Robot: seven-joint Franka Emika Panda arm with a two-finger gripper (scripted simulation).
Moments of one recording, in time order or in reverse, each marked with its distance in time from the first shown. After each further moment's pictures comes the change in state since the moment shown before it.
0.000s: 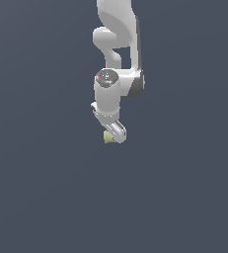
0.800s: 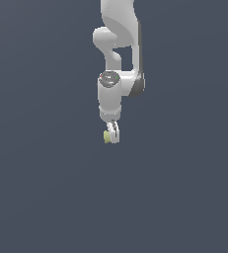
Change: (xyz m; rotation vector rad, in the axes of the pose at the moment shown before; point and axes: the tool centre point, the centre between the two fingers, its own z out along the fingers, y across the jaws) arm -0.019 0.014 0.019 0.012 0.003 0.411
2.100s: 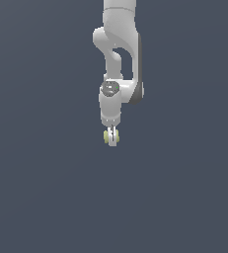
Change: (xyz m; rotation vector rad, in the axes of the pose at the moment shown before) arm -0.003 0.008 0.042 0.003 0.002 0.132
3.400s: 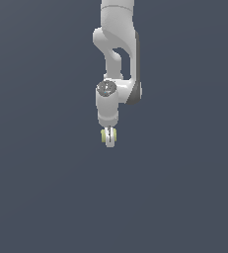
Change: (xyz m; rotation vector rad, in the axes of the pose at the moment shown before) arm 0.012 -0.007 -0.006 0.002 0.000 0.001
